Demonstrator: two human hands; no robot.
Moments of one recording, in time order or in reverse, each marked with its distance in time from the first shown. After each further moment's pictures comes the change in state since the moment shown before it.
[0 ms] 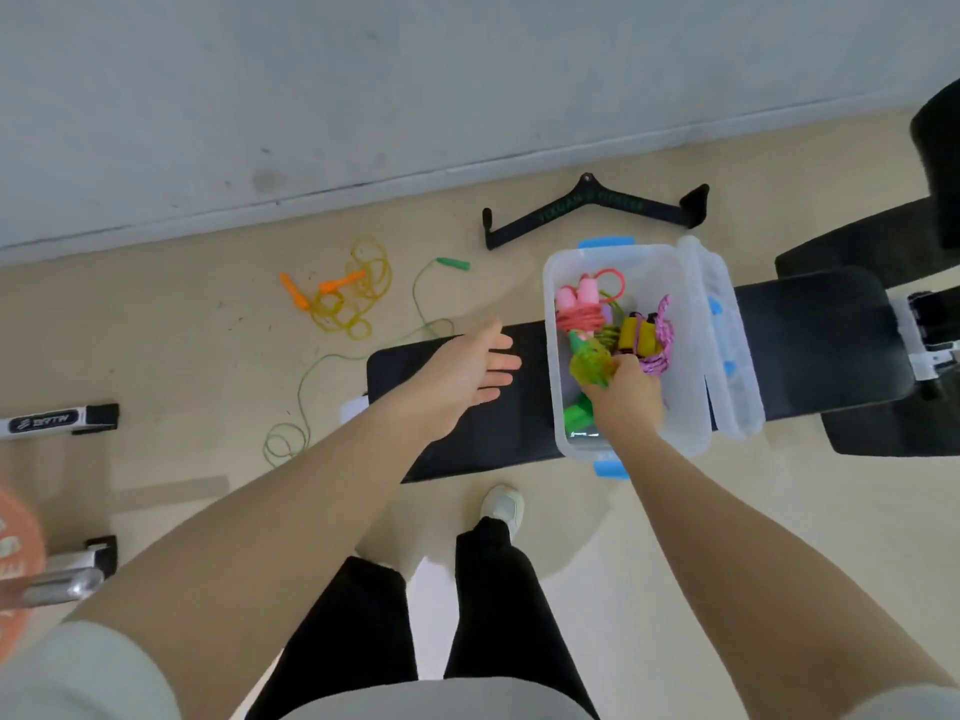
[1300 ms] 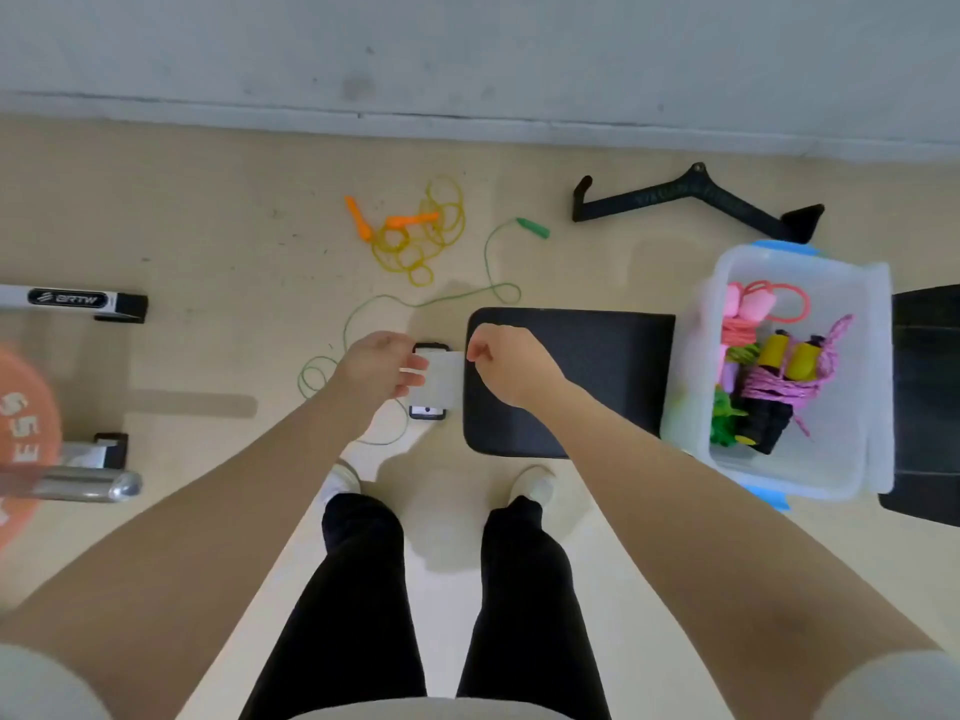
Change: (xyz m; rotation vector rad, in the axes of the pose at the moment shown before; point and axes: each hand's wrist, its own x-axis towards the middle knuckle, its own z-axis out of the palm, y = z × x) left_hand 0.021 -0.127 -0.226 -0.263 0.319 -0.010; right_hand -0.093 -0.186 0.152 -0.303 -0.503 -0.702
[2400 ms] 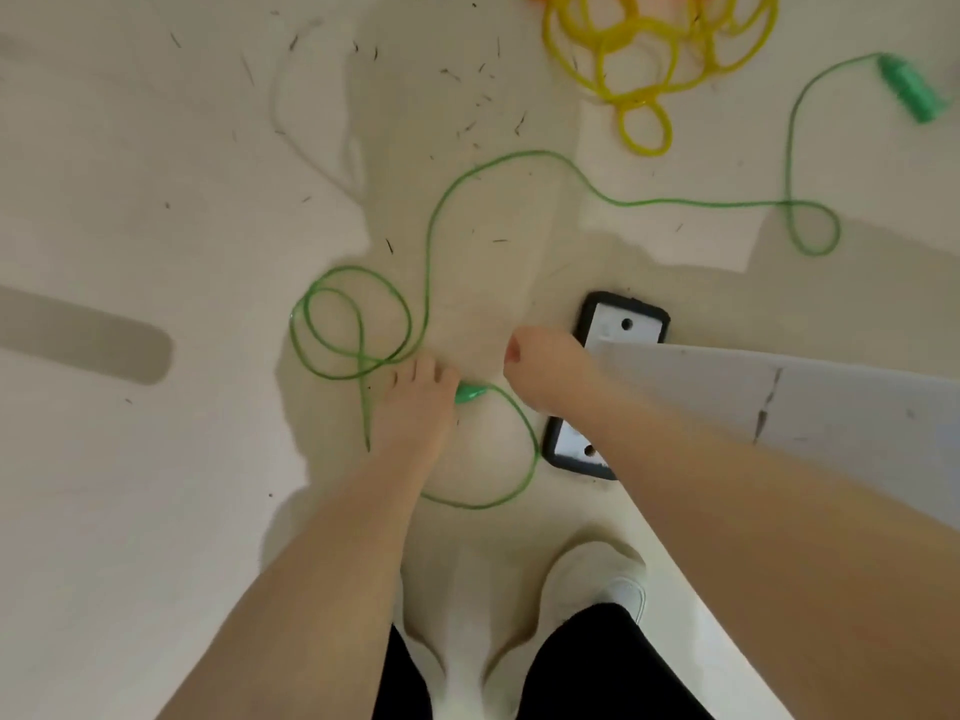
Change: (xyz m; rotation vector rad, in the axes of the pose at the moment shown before) left_hand 0.529 -0.403 -0.127 1.361 0.053 0.302; right_hand 0.422 0.084 0.450 -0.415 -0.319 0.199
